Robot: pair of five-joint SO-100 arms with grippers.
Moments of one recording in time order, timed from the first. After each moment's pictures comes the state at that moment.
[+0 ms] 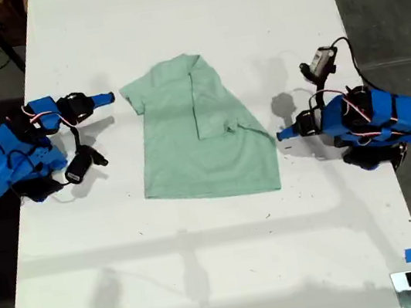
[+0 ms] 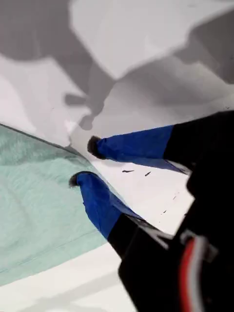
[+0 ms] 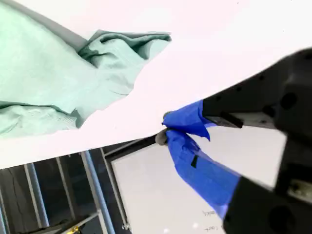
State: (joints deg) arm 0 -43.7 205.7 186.5 47.1 33.0; arm 1 17.8 200.6 174.5 77.1 -24.4
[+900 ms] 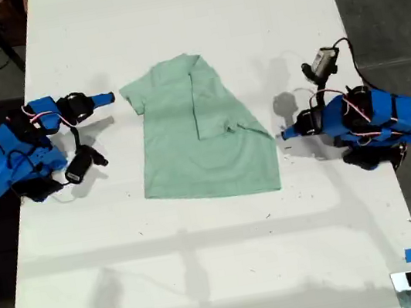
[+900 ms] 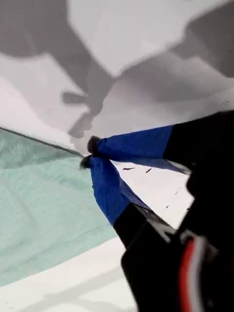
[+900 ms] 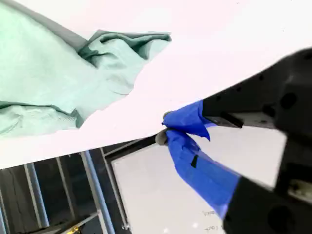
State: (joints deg) arm 0 -43.7 205.7 186.5 47.1 33.0; arm 1 17.8 200.6 174.5 77.1 -21.7
